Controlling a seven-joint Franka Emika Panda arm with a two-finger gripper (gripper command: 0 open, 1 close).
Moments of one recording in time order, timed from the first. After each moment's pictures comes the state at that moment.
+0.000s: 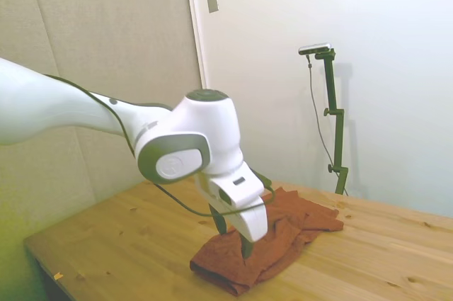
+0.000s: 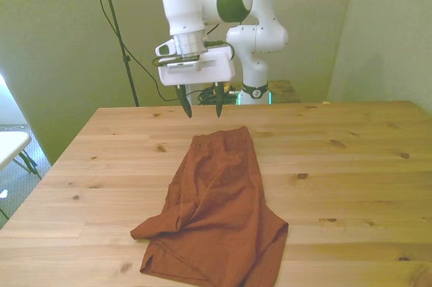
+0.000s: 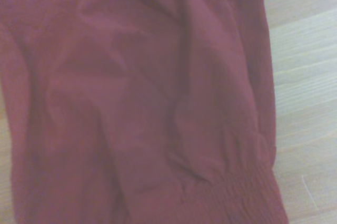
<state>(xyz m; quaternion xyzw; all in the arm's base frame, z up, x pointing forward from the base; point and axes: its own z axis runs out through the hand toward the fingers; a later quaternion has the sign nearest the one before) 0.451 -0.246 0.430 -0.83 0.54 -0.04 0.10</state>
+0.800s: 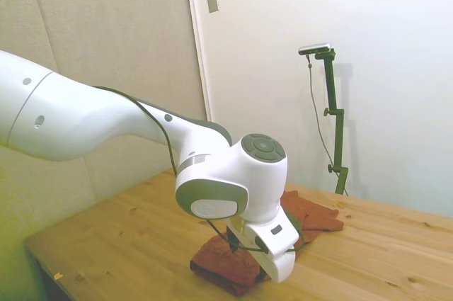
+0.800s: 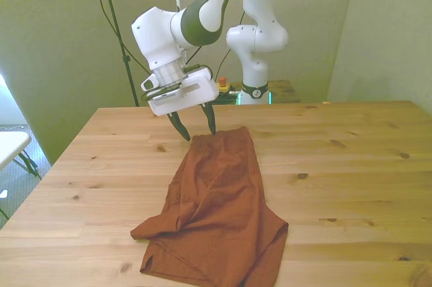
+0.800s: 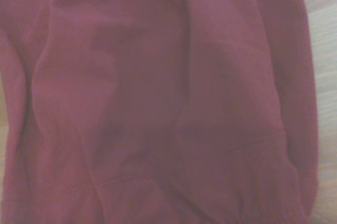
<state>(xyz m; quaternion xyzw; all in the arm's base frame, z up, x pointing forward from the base) 0.460 -0.283 0.370 -0.83 0.51 -0.01 0.21</state>
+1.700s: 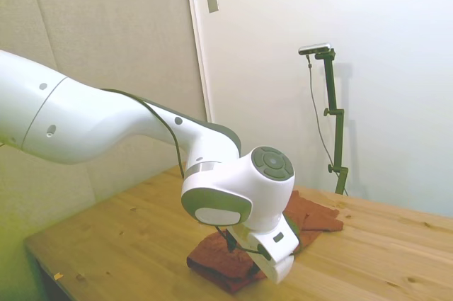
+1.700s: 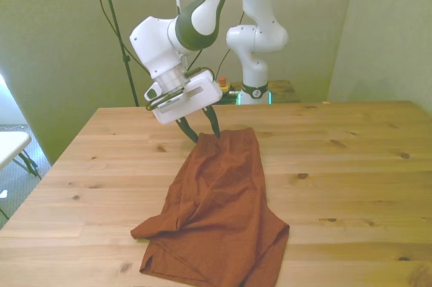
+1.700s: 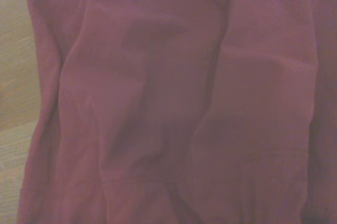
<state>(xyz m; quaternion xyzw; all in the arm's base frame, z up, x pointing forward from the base) 0.466 -0.278 0.360 -0.84 0.48 0.00 0.25</state>
